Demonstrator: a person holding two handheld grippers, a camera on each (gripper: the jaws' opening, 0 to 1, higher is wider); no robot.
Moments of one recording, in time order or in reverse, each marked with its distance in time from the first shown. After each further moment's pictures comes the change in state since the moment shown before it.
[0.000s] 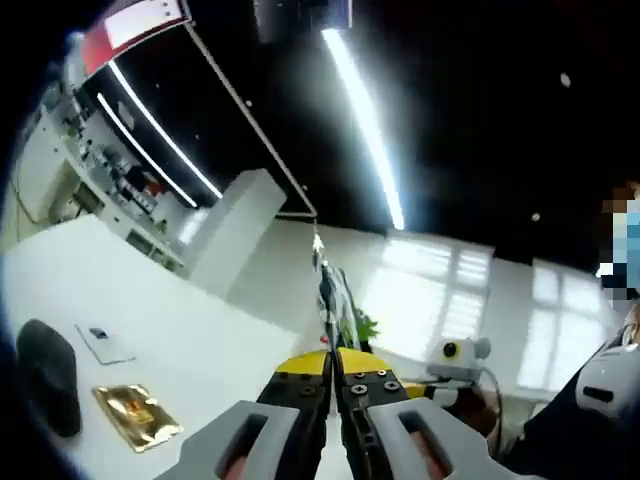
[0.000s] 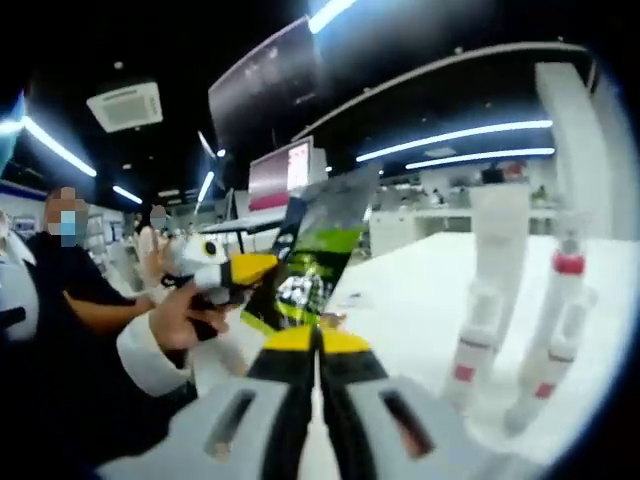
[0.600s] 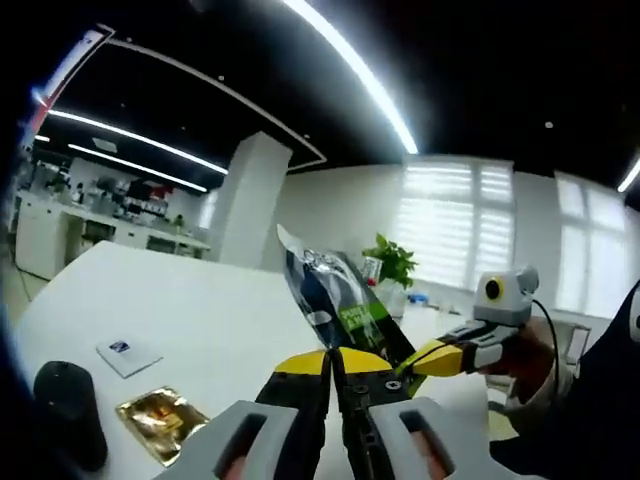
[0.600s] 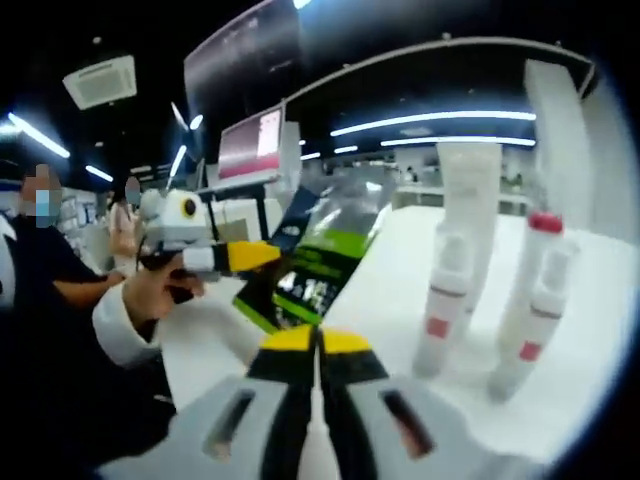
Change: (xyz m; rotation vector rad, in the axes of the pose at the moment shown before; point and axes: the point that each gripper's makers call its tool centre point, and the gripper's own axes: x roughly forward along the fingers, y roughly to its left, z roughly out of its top) left arm 0.023 0.025 -0.043 0.110 0.209 0.079; right arm -0.005 -0.027 -0.044 0.010 0.132 -0.120
